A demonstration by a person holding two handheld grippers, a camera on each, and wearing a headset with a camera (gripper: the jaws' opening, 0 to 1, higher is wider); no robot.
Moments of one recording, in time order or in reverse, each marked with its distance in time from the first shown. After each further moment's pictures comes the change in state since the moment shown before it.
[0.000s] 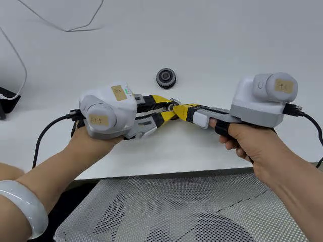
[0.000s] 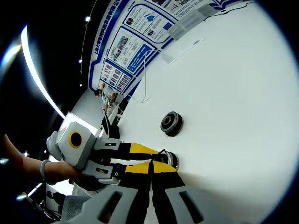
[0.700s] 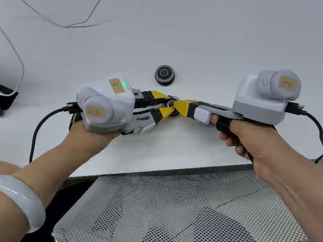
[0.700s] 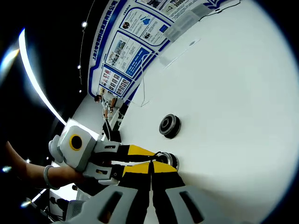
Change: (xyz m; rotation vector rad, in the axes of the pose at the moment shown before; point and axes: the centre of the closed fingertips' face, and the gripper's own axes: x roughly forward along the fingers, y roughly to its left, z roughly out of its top) left arm -0.005 0.000 0.007 -0.011 -0.014 -0.016; right arm -0.004 0.000 0.005 0.054 -0.039 0.011
